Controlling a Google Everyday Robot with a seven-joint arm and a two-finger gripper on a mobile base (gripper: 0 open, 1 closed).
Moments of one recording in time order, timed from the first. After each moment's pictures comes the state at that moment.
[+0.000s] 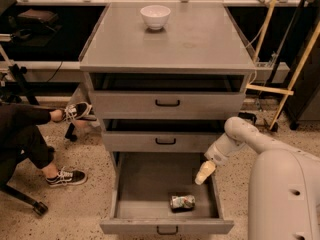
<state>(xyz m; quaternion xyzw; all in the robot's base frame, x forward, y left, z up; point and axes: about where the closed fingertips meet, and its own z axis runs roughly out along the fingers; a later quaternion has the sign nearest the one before) 0.618 -0.194 0.379 -0.49 0.83 0.26 0.08</state>
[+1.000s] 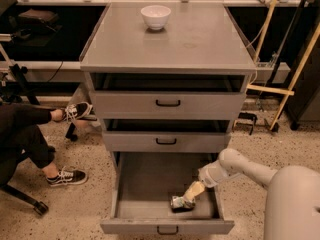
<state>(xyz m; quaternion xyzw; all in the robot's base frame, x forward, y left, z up) 0.594 -0.160 0.293 -0.43 0.85 0.24 0.17</state>
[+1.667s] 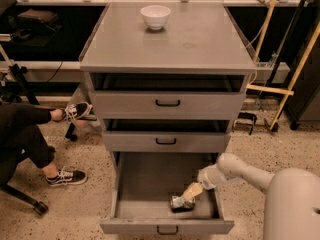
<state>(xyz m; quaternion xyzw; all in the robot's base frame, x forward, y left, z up) 0.603 -0.157 0.278 -0.41 0.86 0.23 0.19</state>
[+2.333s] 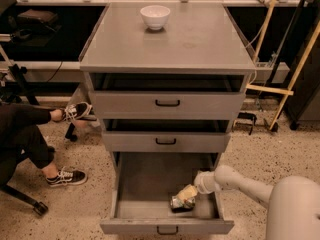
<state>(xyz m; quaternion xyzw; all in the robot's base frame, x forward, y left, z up) 0.619 -0.150 0.244 -0.36 0.87 0.20 0.27</state>
